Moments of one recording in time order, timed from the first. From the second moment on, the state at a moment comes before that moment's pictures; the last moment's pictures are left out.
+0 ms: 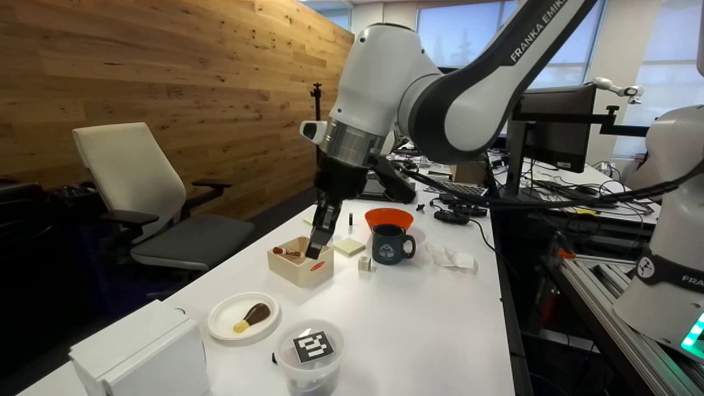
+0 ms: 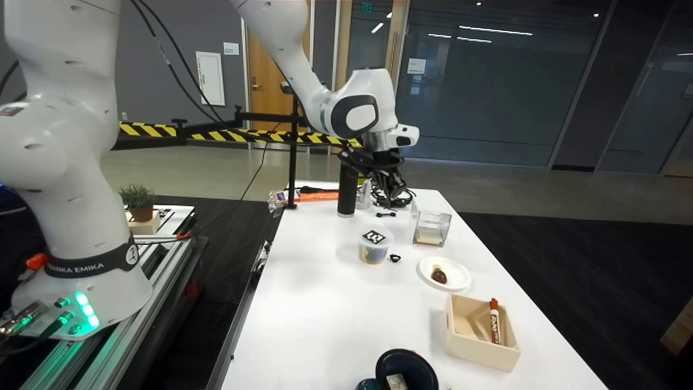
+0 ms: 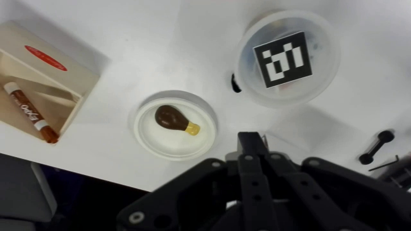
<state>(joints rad) 0.19 0.26 0.07 -2.16 -0.15 2.78 0.10</state>
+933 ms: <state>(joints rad) 0.07 0.13 0.07 -2.09 -0.10 2.78 -0.02</state>
